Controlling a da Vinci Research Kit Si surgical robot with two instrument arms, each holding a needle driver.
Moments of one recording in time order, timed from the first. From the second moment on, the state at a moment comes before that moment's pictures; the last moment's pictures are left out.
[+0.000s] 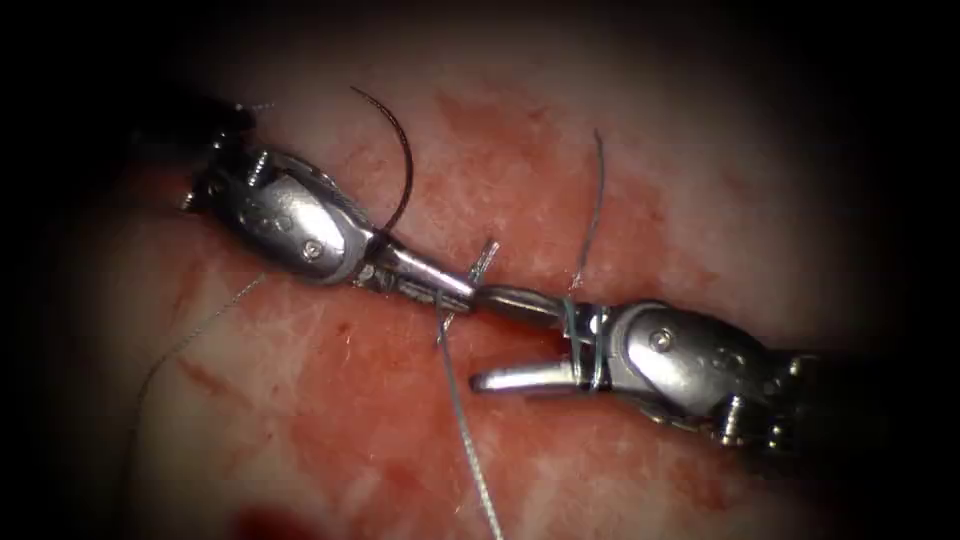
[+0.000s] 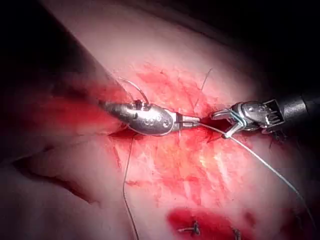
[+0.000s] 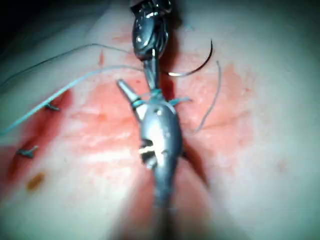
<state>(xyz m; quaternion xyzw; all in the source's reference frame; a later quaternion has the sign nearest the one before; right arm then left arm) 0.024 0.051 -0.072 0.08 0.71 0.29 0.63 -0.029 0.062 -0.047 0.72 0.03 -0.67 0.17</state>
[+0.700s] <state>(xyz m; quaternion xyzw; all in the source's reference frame) 0.018 0.052 -0.071 0.00 0.62 0.47 0.63 -0.032 0.061 -0.048 0.71 0.04 -0.69 0.13</state>
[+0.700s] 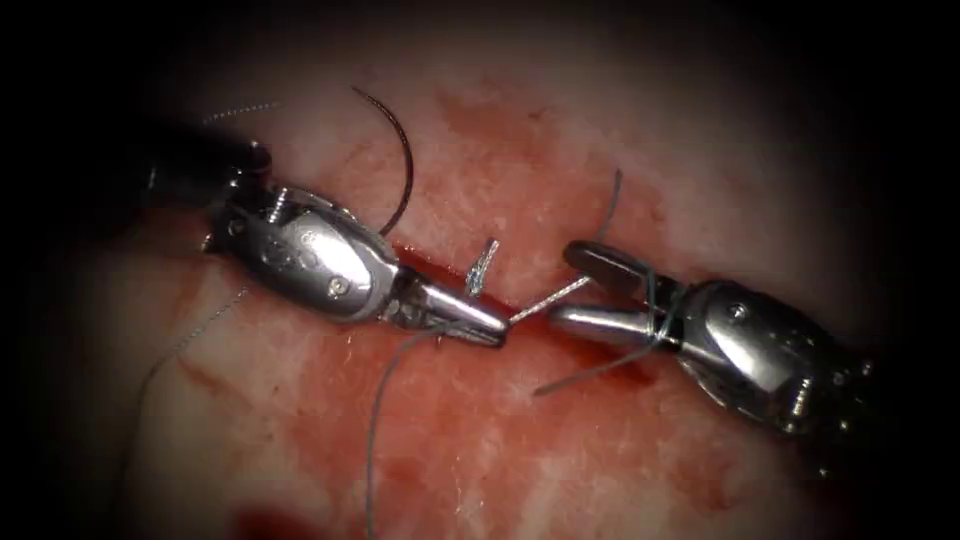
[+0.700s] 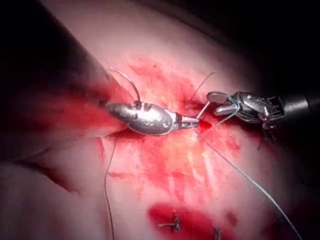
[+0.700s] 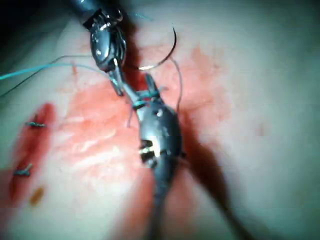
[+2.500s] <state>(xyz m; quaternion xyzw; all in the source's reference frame) 0.018 0.057 -0.066 -0.04 0.52 0.57 0.63 -0.036 0.066 -0.048 0.69 0.04 -0.72 0.05</state>
